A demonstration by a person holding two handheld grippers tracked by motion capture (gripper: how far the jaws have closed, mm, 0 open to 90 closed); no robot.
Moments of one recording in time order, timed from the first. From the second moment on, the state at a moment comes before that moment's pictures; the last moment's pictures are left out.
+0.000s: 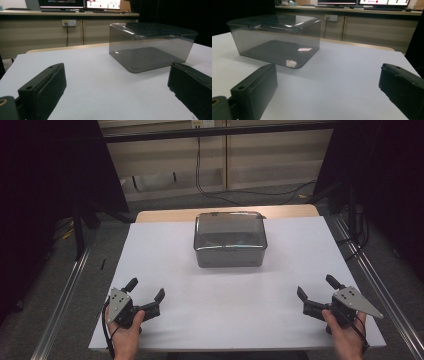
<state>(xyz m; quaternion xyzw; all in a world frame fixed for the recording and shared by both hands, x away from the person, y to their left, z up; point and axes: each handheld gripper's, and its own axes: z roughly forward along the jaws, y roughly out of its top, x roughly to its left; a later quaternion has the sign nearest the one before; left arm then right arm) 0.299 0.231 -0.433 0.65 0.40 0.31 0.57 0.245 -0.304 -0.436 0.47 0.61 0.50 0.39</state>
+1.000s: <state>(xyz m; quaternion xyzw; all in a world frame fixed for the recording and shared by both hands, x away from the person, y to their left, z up) 0.298 0.229 -0.433 0.65 0.40 0.30 0.57 0.260 -0.266 -0.437 0.45 0.64 0.52 0.35</state>
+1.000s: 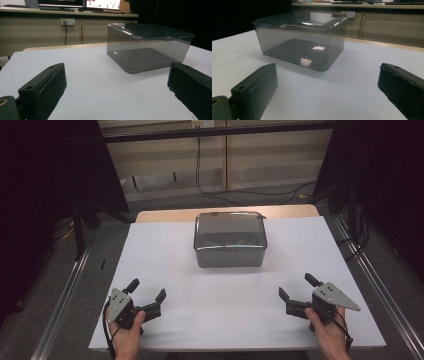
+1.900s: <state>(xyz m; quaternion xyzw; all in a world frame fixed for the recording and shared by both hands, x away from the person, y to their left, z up) 0.297 0.229 -0.434 0.65 0.42 0.30 0.57 0.297 -0.210 -0.422 0.38 0.68 0.53 0.33</state>
